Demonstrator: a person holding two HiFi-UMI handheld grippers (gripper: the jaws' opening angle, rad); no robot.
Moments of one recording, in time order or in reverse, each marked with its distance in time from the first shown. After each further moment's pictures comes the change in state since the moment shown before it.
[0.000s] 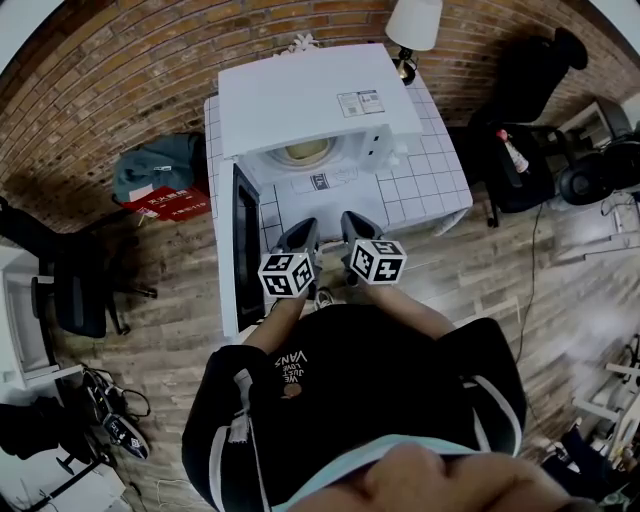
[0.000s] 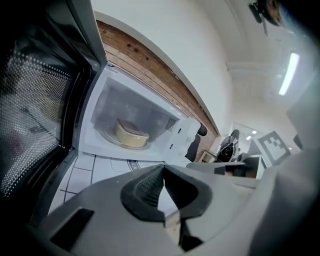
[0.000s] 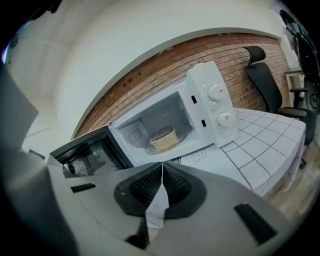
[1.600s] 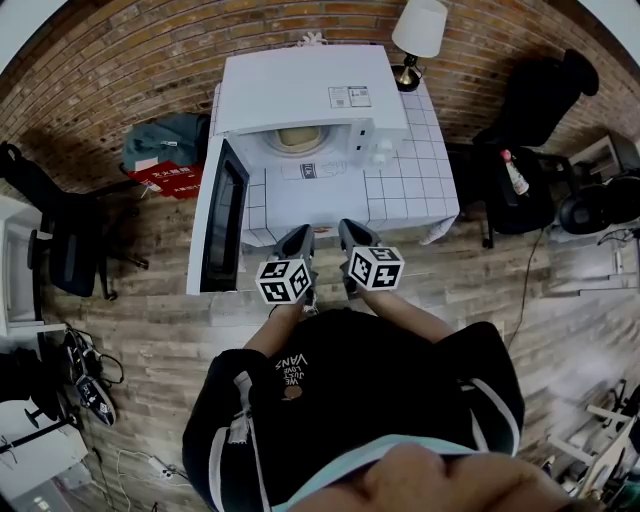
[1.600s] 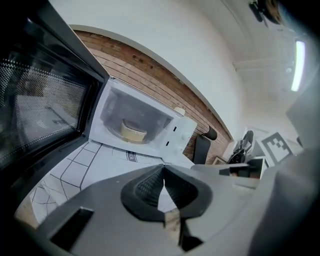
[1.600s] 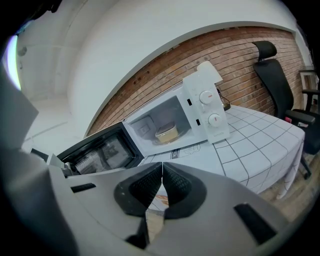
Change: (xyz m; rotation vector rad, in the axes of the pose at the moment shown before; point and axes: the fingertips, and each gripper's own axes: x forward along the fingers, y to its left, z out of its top) left arm -0.019 -0.061 -0.036 -0.049 -0.079 0.164; right arm -0.063 -0.029 -0.011 -0.066 0.078 0.134
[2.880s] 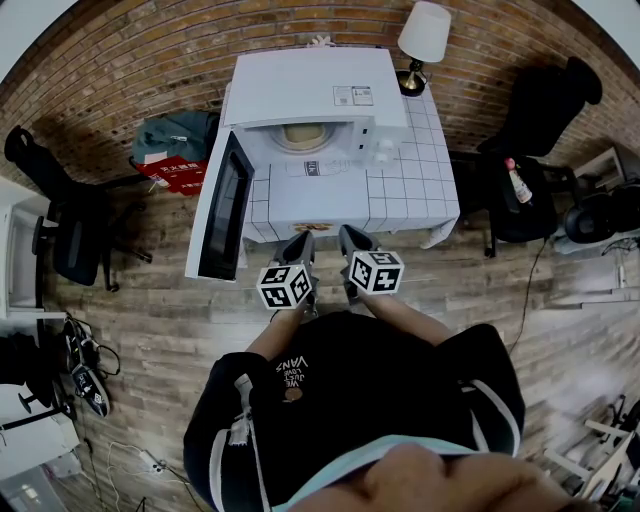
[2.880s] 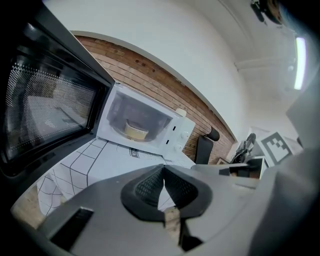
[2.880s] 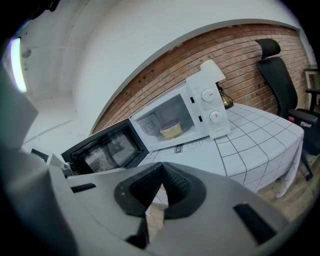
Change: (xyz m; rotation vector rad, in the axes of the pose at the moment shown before) left arm -0.027 -0.013 -0.017 -0.014 -0.023 0.051; right arm -0.022 0.007 -0.016 -0.019 0.027 0.050
